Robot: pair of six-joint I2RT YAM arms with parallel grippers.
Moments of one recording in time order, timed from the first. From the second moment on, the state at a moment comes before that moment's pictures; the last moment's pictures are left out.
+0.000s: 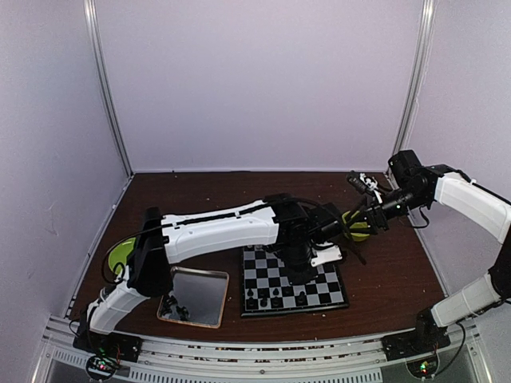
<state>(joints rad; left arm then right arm) -1.24 2.44 2.37 -1.21 -0.04 0.22 0.22 1.34 1.10 -0.85 -0.87 -0.60</state>
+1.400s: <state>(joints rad) -0.76 1.49 1.41 -0.75 -0.28 0.19 0.75 1.56 1.14 -0.77 -0.37 -0.61</state>
